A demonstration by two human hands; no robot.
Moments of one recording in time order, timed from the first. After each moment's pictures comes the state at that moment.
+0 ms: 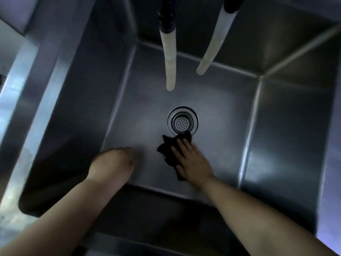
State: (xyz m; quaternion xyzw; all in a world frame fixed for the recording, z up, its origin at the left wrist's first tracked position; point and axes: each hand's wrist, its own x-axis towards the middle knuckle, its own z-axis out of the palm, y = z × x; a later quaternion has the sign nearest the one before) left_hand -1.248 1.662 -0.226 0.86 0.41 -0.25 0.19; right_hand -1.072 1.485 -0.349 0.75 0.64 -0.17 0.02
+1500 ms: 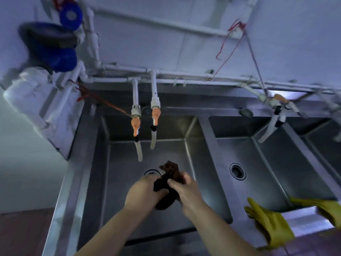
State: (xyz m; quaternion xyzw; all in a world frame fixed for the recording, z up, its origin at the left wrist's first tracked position) left_hand -1.226 1.619 -0.007 0.89 0.22 -0.02 0.41; right_hand -1.154 1.495 -0.009 0.69 -0.08 -0.32 -0.64
